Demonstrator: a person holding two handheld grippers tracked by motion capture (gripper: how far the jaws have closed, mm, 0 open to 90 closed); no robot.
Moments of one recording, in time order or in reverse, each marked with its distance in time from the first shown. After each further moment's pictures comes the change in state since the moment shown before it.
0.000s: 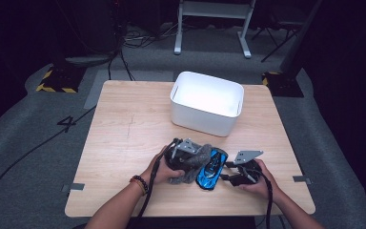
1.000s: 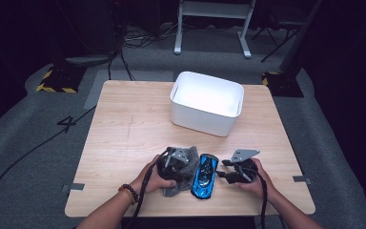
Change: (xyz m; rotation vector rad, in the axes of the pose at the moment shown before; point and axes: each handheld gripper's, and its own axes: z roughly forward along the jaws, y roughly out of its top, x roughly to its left) left arm -0.027 -0.030 -0.021 0.147 -0.042 -0.059; right arm 0.003 0.007 0.010 -0.021 -0.044 0.023
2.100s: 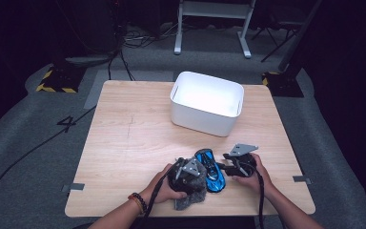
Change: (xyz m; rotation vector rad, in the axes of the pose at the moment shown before) left arm -0.031 0.013 0.030 -0.019 -0.034 0.085; right arm -0.012 0.008 0.005 -0.004 -0.118 0.030
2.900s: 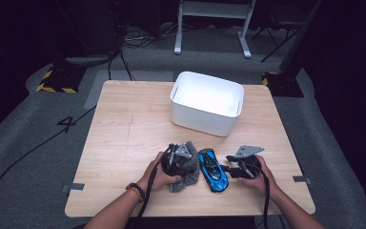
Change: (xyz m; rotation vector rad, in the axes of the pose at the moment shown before) left arm 0.038 -0.001 -0.012 -0.041 0.133 -0.087; right arm -0.006 -0.012 -0.007 -0.014 0.044 0.008
